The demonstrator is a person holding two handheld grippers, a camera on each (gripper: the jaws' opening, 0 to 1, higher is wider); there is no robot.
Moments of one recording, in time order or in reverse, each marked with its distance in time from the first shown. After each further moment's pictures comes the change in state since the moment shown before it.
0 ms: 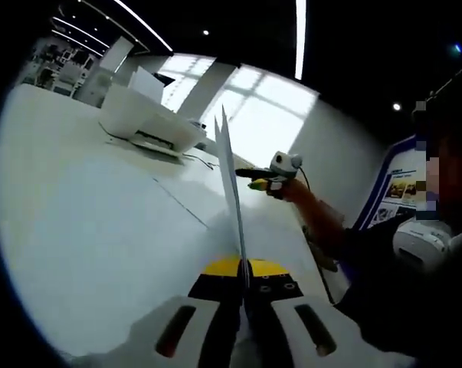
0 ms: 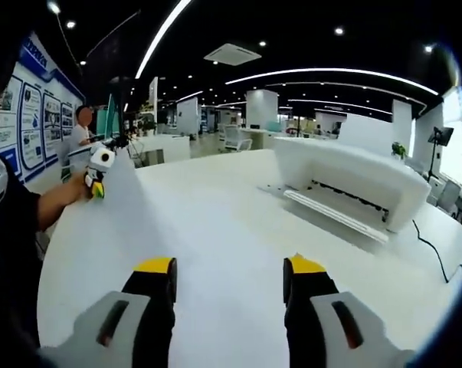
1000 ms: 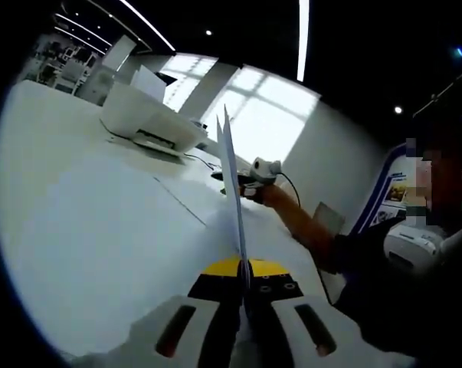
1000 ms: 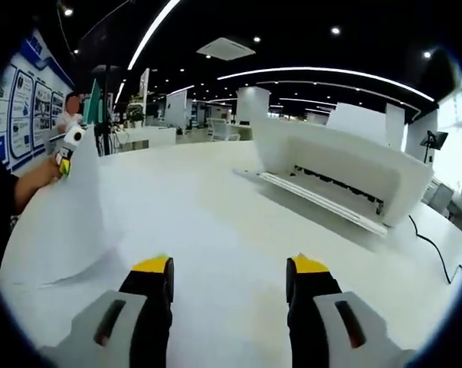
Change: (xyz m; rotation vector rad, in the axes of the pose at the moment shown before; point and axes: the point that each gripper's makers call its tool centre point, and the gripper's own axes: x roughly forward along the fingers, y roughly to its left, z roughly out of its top) left arm 0.000 -0.004 0.000 -0.012 -0.006 -0.002; right arm 0.041 -0.045 -0.032 -0.020 0.026 -0.078
